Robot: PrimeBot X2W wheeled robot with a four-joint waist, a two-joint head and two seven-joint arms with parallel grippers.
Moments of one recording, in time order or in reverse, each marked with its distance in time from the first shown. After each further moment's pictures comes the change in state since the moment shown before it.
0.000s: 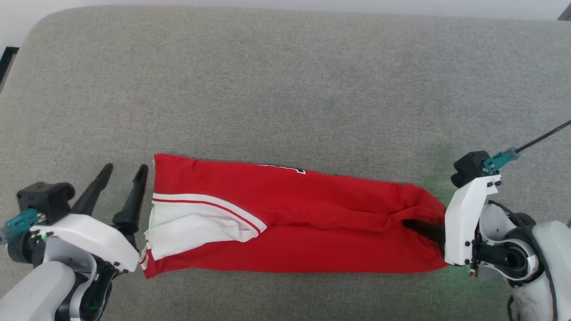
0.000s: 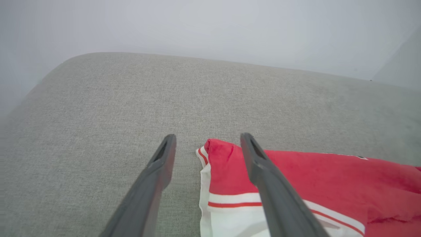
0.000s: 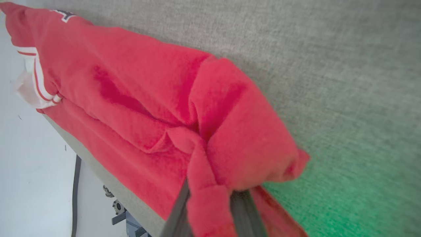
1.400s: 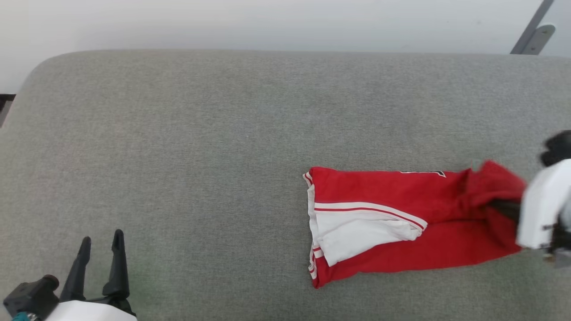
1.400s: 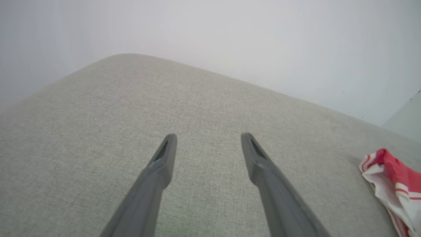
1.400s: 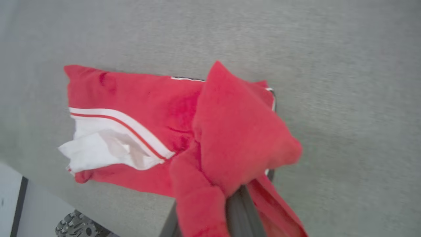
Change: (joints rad) left arm 0.408 -0.541 0.712 0.115 0.519 -0.347 -0.026; right arm 0.035 -0.151 -0.217 -0.080 -0.048 0.000 0.036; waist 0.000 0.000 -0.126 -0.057
